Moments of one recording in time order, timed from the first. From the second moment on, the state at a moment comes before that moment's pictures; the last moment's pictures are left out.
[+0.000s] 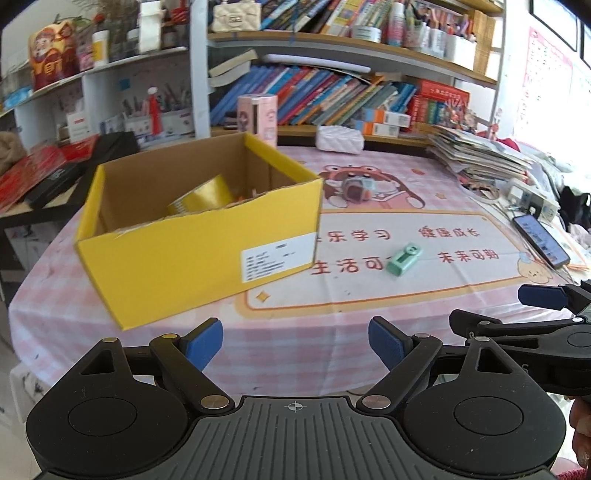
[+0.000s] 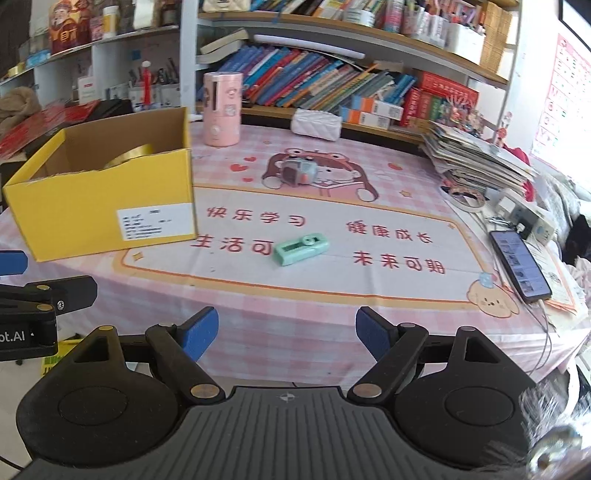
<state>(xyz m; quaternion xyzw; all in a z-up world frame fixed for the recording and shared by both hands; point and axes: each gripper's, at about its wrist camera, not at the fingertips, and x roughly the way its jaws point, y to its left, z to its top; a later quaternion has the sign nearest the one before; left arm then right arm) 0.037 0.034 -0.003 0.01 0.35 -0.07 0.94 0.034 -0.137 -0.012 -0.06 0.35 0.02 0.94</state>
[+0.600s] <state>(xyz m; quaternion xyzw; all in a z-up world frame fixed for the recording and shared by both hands) 0.090 -0.017 -0.006 0.03 0.35 -0.11 0.93 0.082 -0.187 -0.013 -0.04 0.35 -0.01 0.93</state>
